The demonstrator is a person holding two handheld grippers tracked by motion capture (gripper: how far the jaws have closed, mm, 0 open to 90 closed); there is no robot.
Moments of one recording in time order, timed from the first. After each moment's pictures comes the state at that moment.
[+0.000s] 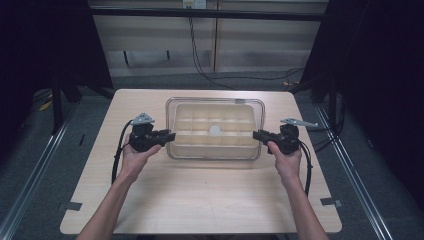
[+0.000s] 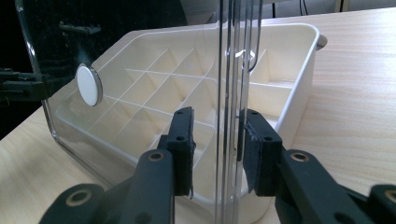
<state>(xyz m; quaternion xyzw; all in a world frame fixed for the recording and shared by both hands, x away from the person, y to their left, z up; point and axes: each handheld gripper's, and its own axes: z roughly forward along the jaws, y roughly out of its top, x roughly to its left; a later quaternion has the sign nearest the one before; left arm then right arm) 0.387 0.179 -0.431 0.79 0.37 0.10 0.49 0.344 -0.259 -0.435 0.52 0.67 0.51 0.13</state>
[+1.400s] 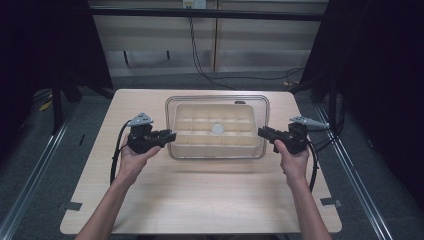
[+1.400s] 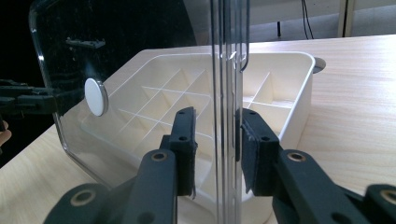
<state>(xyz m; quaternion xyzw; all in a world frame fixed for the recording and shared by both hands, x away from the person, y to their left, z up) 0.370 0.175 -0.417 0.79 0.35 0.10 0.49 0.329 -0.270 -0.413 0.51 0.66 0.54 0.14</state>
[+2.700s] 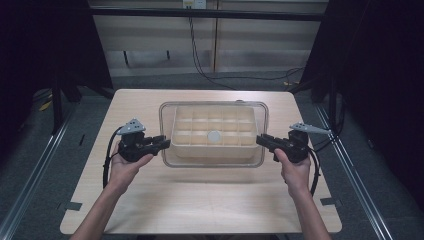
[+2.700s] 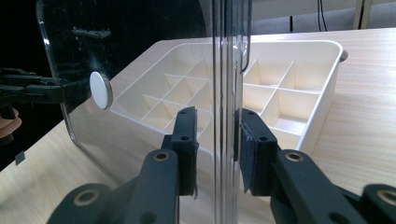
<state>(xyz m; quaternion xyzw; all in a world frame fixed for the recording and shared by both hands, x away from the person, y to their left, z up) 0.342 0.192 -0.407 0.79 0.34 0.10 0.50 0.300 -0.259 -0.404 0.50 0.67 0.54 0.12</state>
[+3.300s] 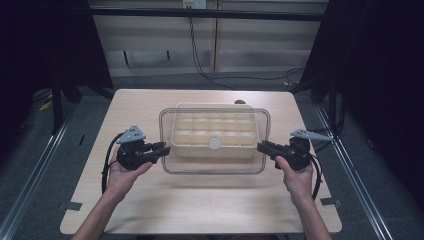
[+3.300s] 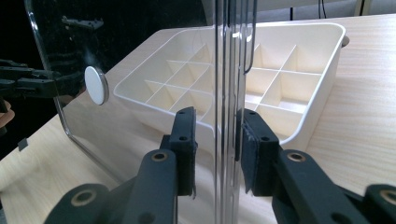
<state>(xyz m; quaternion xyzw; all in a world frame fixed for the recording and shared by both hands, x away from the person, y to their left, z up) 0.320 0.192 -0.405 0.80 0.32 0.11 0.49 0.282 -0.259 -0.408 0.50 0.68 0.53 0.12</state>
